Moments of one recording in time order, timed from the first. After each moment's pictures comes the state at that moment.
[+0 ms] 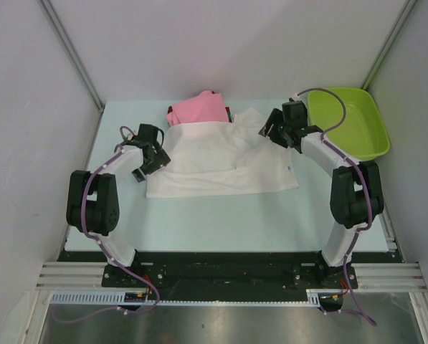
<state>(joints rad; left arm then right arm) -0.15 1.72 1.15 -0.56 -0.29 -0.75 0.26 1.79 1.36 -0.23 -0.02 0.69</state>
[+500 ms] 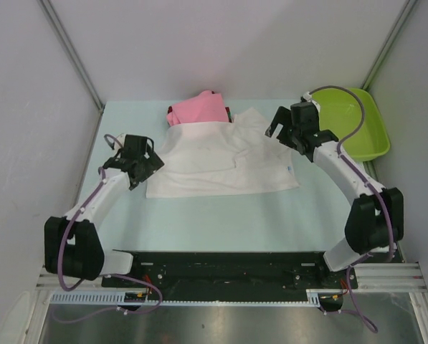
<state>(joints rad) -0.16 1.37 0.99 -0.58 -0.30 -0.79 0.27 1.61 1.33 -0.37 0.10 0.64</state>
